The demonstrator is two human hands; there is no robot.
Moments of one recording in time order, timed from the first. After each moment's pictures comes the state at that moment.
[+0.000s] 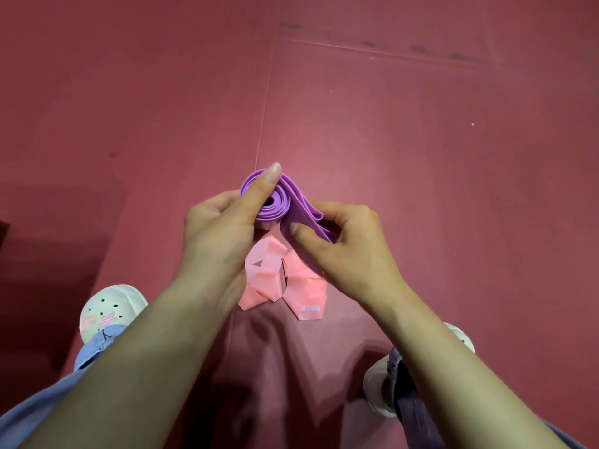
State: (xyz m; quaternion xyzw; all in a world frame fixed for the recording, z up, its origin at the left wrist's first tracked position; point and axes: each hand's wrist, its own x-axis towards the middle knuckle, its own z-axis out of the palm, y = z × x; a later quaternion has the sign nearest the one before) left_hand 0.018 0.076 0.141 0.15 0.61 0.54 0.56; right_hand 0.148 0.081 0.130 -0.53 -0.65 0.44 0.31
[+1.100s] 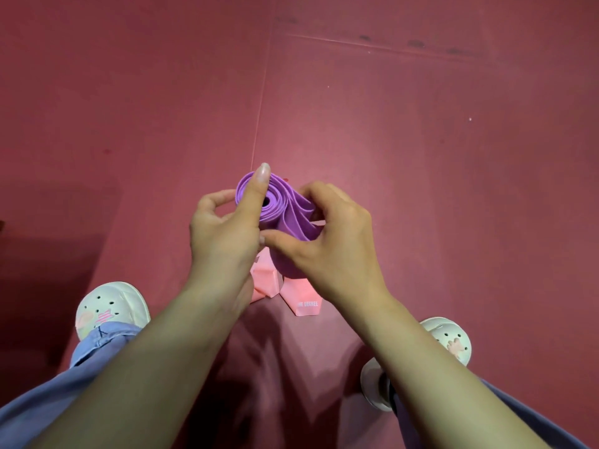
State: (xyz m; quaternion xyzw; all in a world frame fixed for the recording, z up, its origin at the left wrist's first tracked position) left_hand 0.033 0.071 0.137 0.10 0.64 0.56 0.52; right_hand 0.135 0.073 0.131 -0.57 -0.67 0.33 0.35
